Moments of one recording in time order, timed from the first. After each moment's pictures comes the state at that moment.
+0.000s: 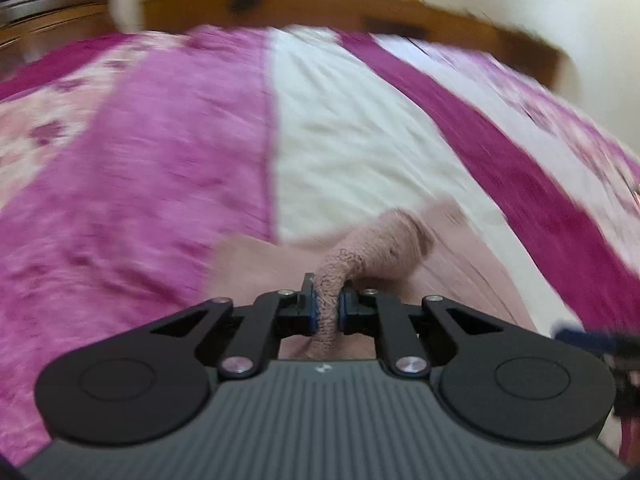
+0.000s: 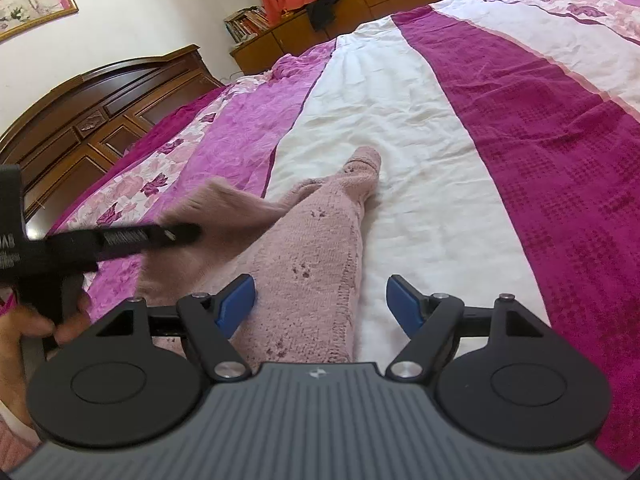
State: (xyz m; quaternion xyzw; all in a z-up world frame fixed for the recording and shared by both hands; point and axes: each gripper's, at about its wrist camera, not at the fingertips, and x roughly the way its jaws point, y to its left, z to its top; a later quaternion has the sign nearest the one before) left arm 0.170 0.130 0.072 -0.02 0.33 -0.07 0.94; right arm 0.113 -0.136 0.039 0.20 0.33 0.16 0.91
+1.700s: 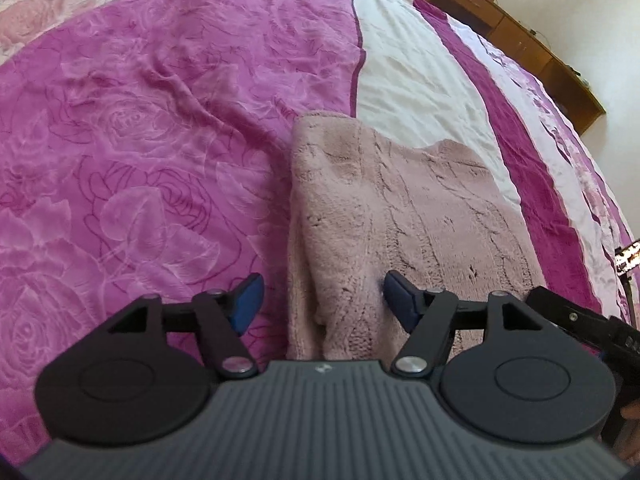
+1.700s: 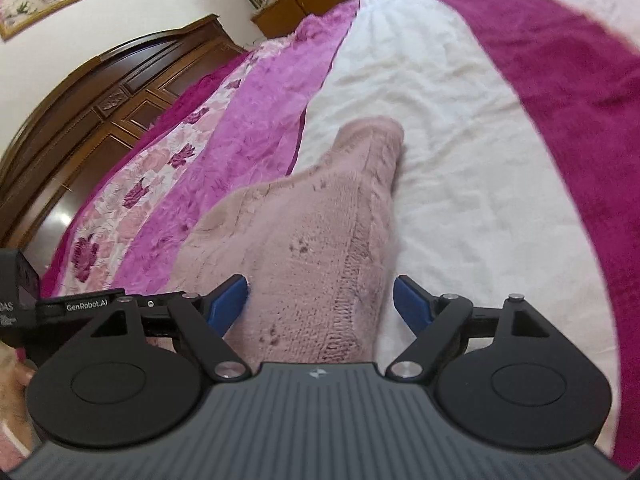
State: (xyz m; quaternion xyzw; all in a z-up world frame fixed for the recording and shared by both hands) left arm 0.123 0.203 0.039 -0.18 0.44 -0.06 0.88; right arm 0.136 -0.127 0.027 0.23 0.38 0.22 0.87
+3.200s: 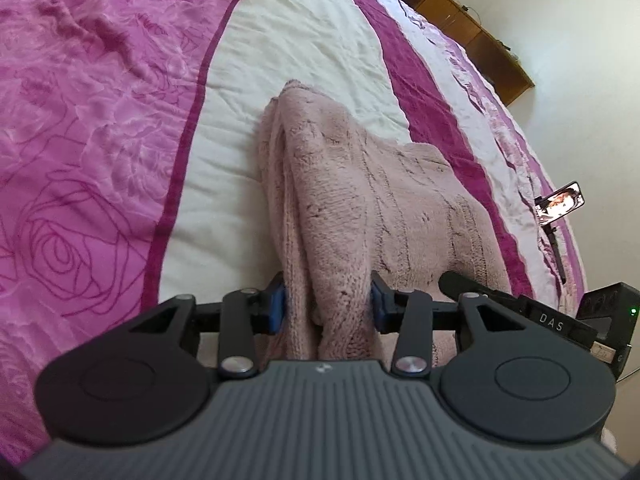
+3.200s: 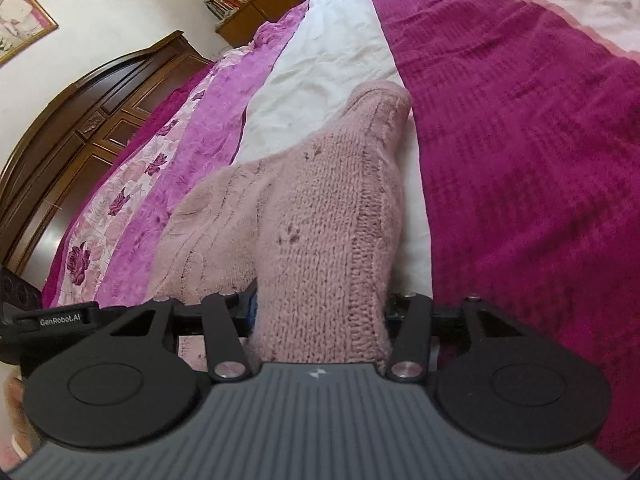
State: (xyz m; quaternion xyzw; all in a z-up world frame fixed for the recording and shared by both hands) left arm 0.069 0.114 0.027 -0.21 0.45 -0.17 0.85; right arm 0.059 -0.224 0.001 0.26 0.39 0.18 0.86
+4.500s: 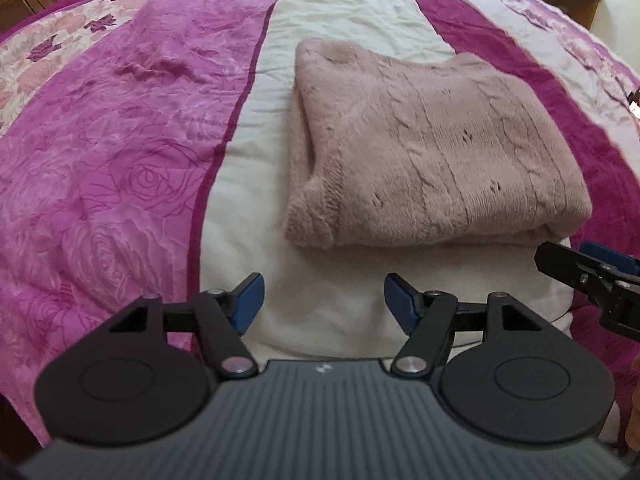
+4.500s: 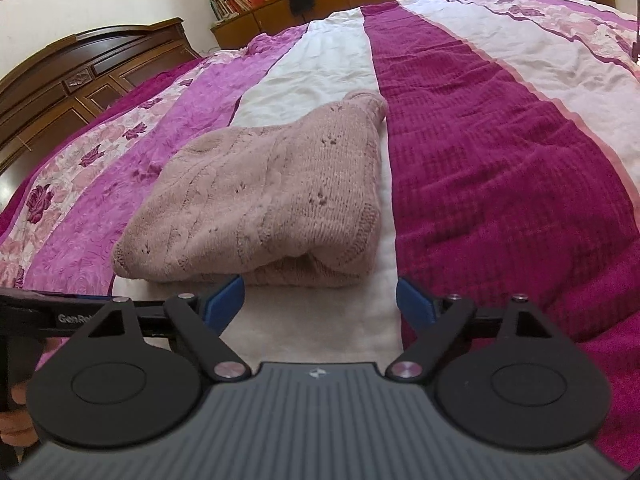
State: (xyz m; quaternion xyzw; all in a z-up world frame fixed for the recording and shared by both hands) left arm -0.018 0.037 0.026 0.01 0.45 -0.01 0.89; right arm -0.057 -0.208 0.018 0.14 0.35 0.12 0.92
